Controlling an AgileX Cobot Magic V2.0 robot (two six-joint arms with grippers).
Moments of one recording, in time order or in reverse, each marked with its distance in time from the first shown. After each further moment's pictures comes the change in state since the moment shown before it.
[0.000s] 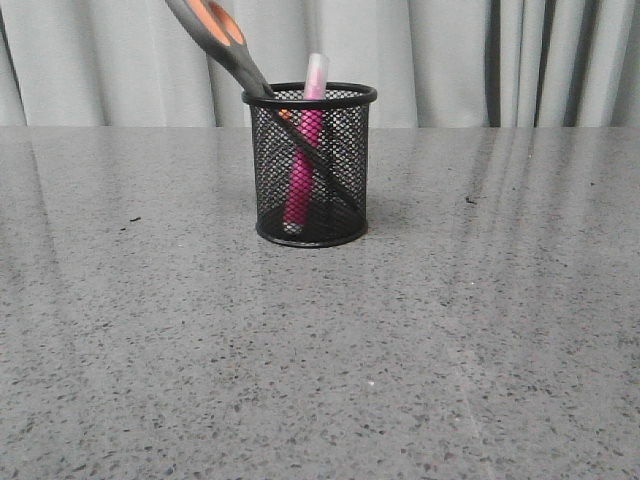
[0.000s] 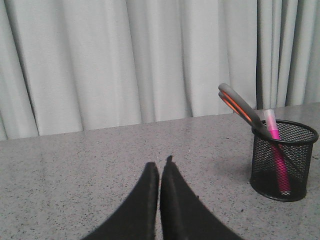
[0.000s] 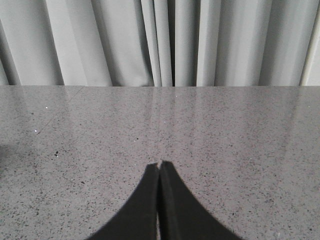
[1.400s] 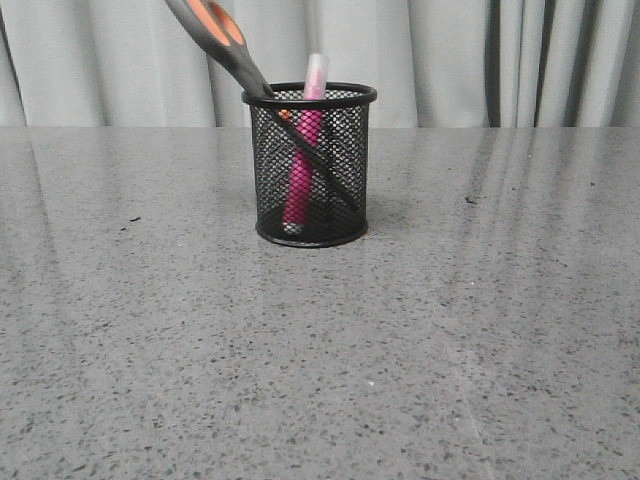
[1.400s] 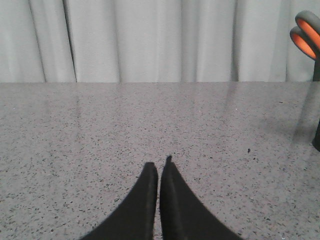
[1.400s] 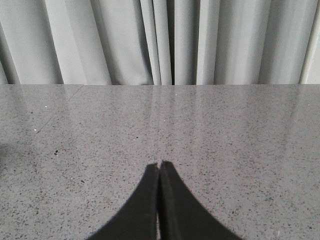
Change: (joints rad) left arm 0.000 0.000 0.290 0.412 -0.252 -0.436; right arm 0.000 -0.002 0.000 0.004 0.003 0.000
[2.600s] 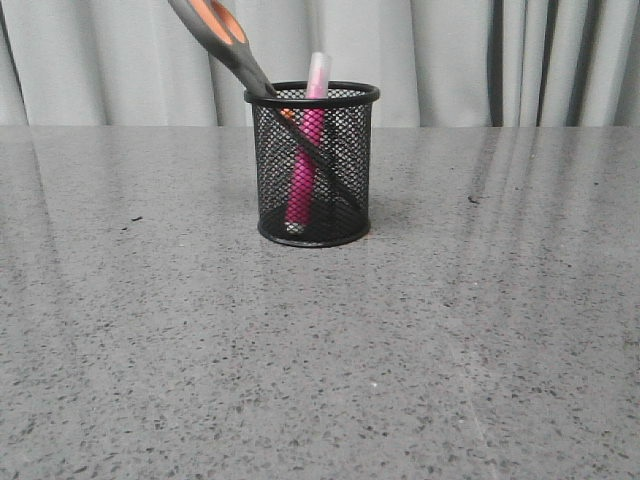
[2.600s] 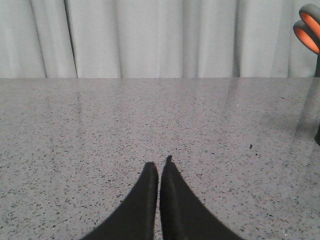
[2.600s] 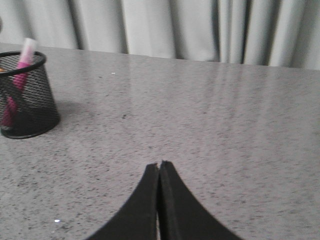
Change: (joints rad) left arm 0.000 0.000 0.000 0.002 0.011 -0.001; right arm -0.023 0.000 0.100 0.424 -0.152 -0.379
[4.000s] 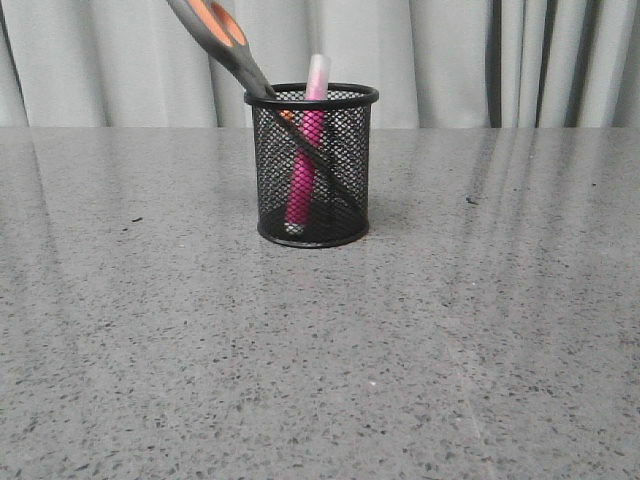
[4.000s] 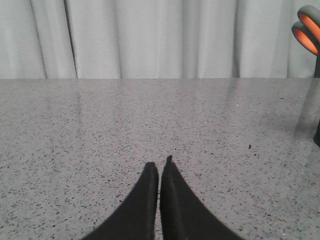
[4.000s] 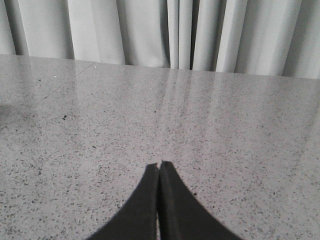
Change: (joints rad) left arm 0.000 0.000 0.000 0.000 0.000 0.000; right arm -0.315 0.000 0.189 0.300 -0.279 -0.369
